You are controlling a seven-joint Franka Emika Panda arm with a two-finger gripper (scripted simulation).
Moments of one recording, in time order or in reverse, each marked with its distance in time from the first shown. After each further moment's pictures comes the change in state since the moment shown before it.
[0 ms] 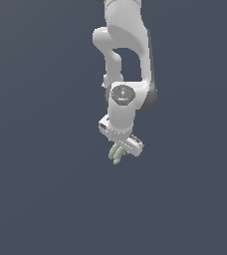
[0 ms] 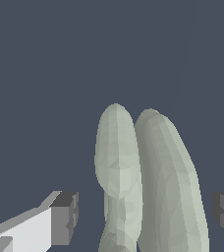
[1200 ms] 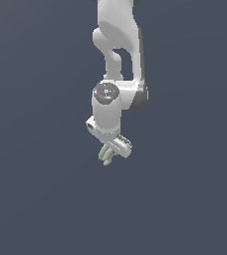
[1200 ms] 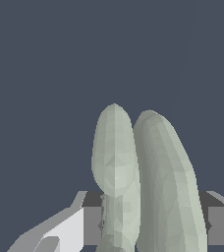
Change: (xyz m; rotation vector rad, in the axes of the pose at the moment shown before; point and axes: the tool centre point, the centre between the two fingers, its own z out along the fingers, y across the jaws) arm 0.039 0.027 -0.015 0.002 0.001 0.000
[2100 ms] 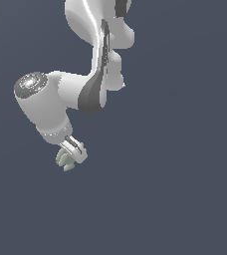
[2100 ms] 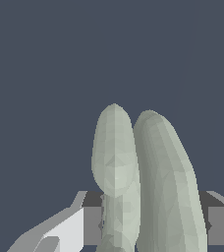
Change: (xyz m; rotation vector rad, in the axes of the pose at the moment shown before) arm 0.131 0.091 -0.054 0.000 0.000 0.002
